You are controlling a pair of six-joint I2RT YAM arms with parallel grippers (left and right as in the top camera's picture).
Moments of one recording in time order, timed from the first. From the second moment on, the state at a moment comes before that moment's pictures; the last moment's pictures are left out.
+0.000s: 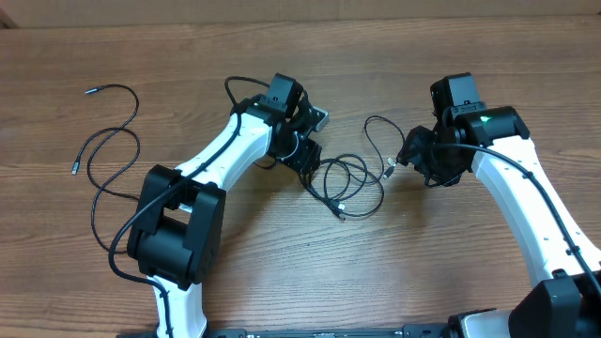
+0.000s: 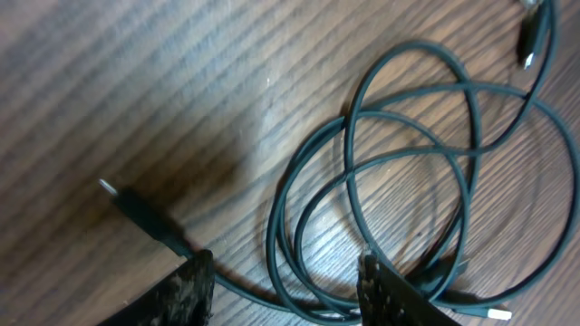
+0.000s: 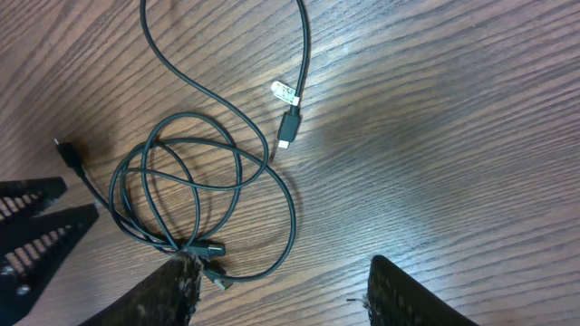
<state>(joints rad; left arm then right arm) -0.42 2.02 1.44 -0.72 0.35 0.14 0.17 1.56 1.29 -1.07 -0.12 0.62</state>
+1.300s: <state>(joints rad) -0.46 2.03 1.48 -0.77 0.34 0.11 0.17 1.56 1.29 -1.08 -0.12 0.62</state>
